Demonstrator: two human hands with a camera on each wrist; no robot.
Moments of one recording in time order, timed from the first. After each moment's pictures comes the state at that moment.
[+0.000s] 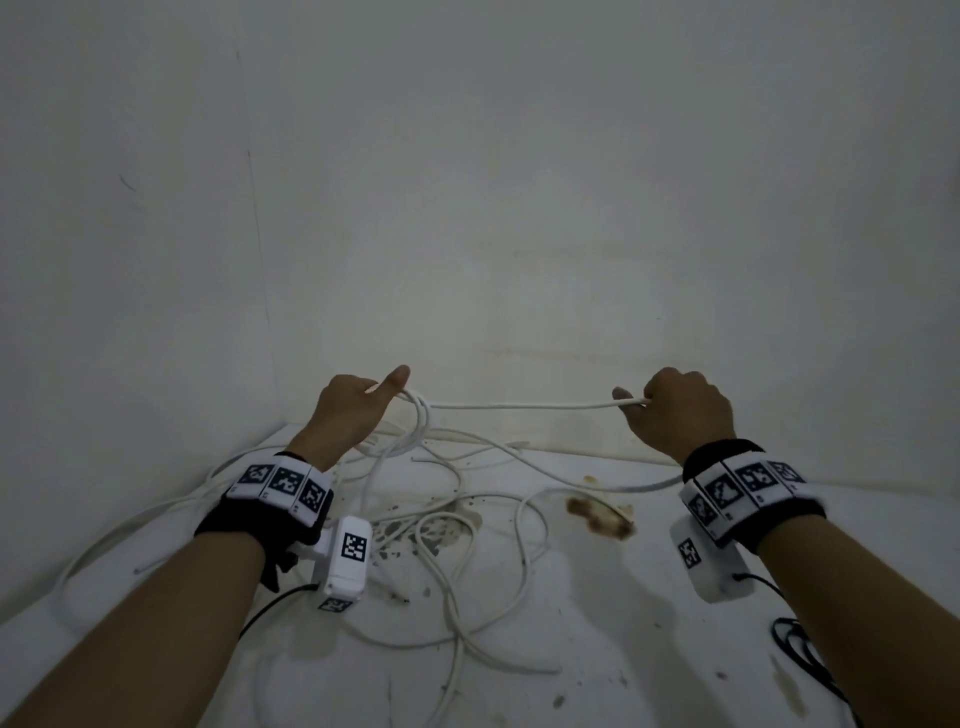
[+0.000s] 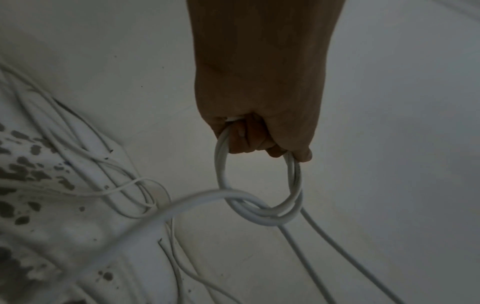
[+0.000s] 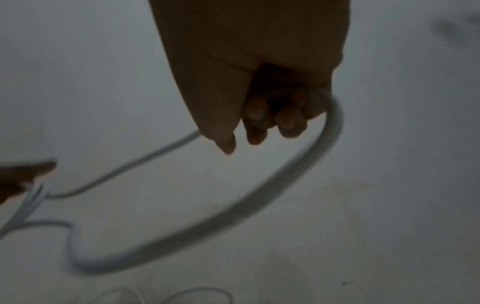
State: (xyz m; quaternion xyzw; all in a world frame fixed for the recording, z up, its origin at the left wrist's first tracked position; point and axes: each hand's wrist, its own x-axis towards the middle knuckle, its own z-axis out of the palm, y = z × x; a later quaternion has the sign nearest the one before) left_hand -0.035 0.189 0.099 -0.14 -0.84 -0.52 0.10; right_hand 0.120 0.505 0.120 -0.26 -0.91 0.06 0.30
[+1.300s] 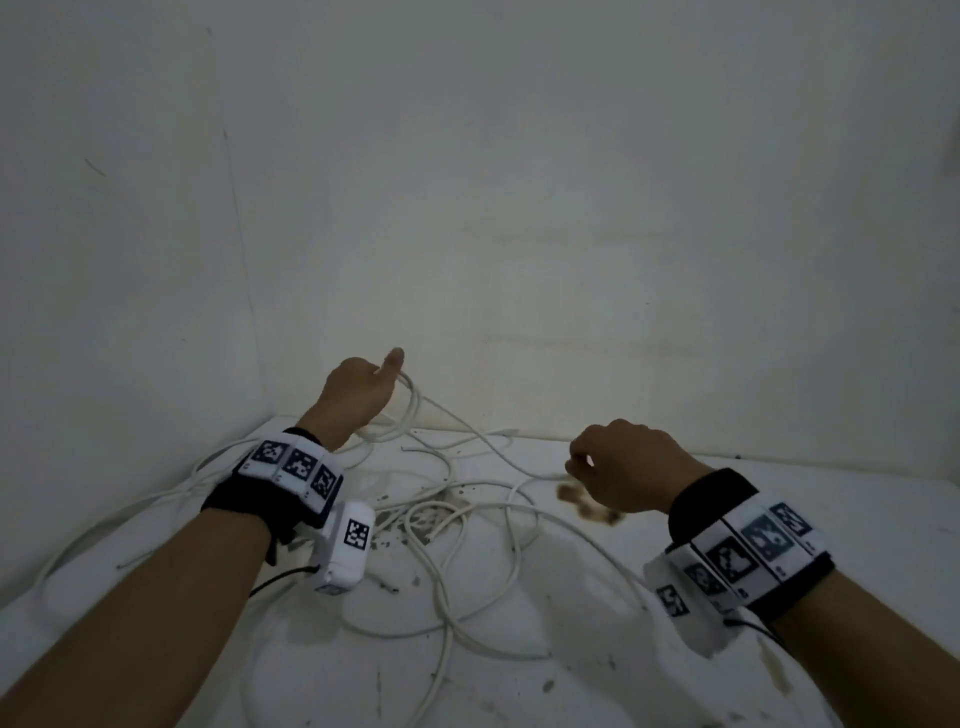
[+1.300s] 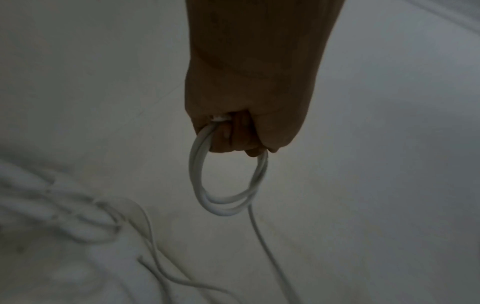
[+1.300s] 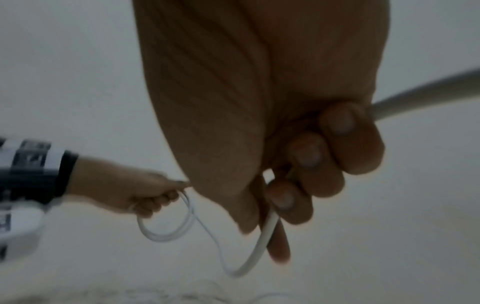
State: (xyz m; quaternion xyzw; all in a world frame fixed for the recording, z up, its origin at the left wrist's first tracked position) left_hand -0.044 0.211 0.104 -0.15 -0.86 -0.48 0.07; right_hand 0.155 0.446 0.100 -0.09 -0.99 -0.06 0.06
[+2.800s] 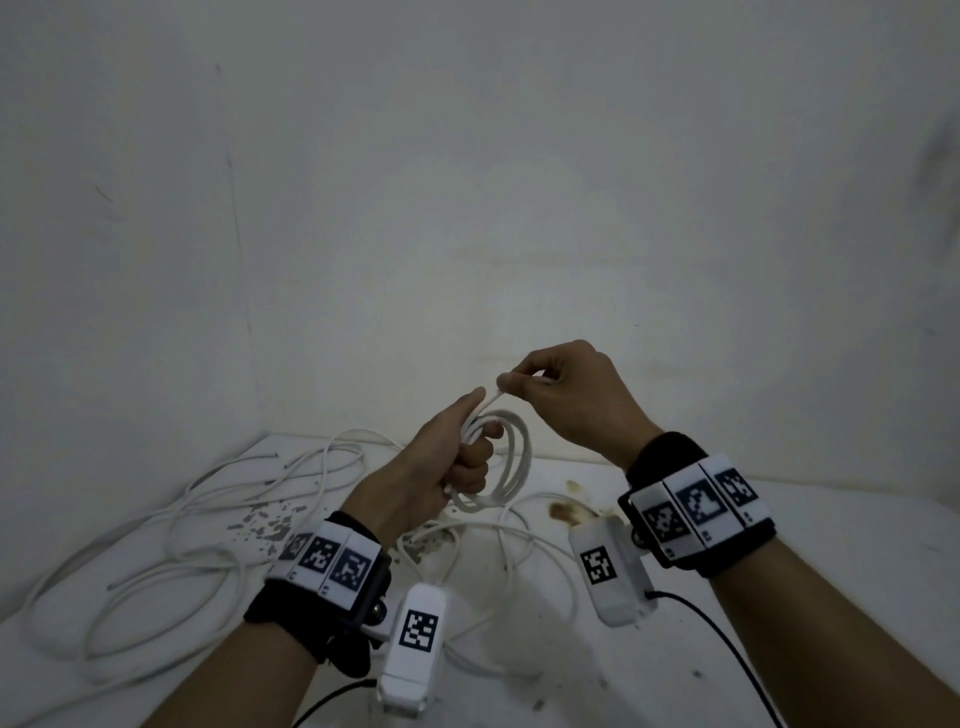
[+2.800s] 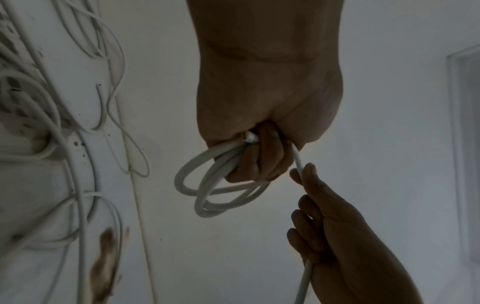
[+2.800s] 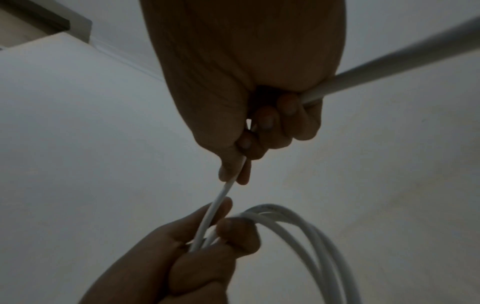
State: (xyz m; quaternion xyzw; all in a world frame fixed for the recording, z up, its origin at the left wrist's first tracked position) left_hand 0.071 0.265 0.105 -0.23 -0.59 -0.73 -0.26; right_hand 0.144 0.411 0.162 0.01 -0.90 0.32 0.30
